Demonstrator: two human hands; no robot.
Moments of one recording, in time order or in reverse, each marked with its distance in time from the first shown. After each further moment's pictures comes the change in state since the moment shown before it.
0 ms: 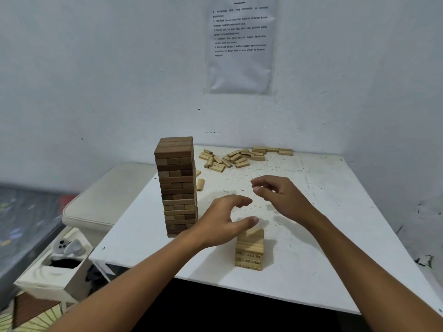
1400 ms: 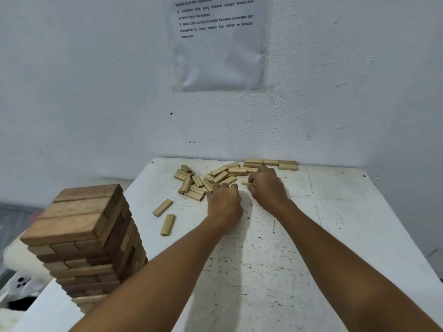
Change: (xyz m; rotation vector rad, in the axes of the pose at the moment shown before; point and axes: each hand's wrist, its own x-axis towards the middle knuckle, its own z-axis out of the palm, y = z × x) left_hand 0.221 -0.080 0.057 0.646 0.094 -0.334; right_hand 0.205 0.135 0.000 -0.699 0.129 0.045
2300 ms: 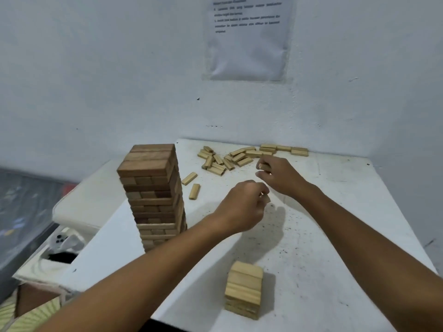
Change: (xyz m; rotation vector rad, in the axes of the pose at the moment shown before) left_hand -0.120 0.007 -0.078 -0.402 -0.023 0.283; right_hand -0.058 -0.034 -0.058 0.363 -0.155 -0.145
